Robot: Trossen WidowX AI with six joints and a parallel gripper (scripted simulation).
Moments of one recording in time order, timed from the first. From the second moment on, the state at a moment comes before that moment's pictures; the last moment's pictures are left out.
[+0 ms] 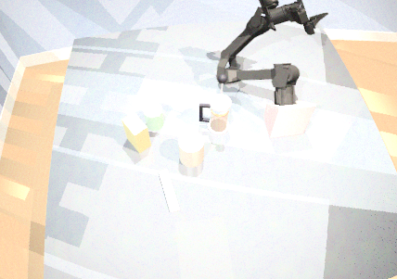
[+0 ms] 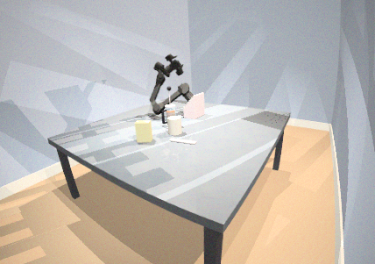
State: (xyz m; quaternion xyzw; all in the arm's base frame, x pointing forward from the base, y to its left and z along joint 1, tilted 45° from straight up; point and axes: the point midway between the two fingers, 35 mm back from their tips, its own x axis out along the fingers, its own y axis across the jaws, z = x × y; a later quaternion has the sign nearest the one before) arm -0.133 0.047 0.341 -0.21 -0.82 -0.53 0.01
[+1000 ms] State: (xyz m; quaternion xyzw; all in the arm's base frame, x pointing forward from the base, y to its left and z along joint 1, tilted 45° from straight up) arm 0.069 0.174 0.146 -0.05 -0.44 -0.09 -0.89
